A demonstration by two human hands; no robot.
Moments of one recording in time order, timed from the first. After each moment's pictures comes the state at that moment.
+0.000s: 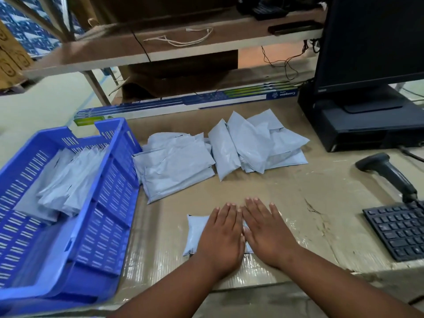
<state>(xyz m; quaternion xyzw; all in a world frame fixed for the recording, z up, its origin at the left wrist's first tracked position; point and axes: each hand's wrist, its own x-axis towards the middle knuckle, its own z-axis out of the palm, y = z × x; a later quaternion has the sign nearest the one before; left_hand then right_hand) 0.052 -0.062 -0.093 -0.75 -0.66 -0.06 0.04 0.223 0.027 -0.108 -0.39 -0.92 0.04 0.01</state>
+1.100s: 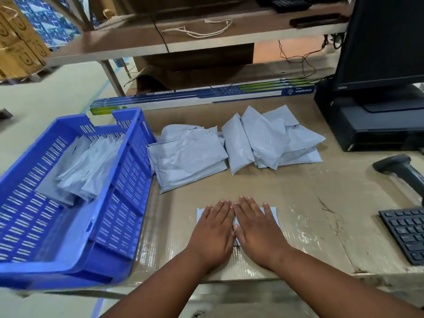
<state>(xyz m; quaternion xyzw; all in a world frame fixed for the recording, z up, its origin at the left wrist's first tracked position) 0.002 -0.090 -0.102 -0.73 -0.68 -0.08 -0.02 0.176 -0.002 -0.098 -0.37 -0.93 0.09 0.00</state>
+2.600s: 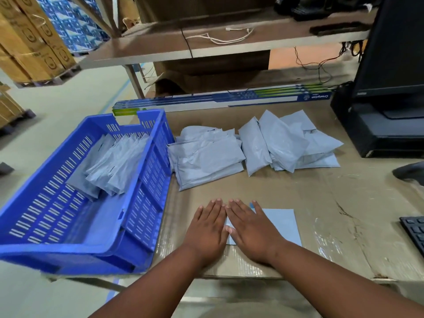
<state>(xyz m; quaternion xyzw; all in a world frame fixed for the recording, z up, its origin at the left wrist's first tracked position) -0.050 -0.122 -0.098 -0.67 -0.74 0.00 -0.05 0.130 -0.019 -0.087 -0.26 -0.96 0.08 0.00</state>
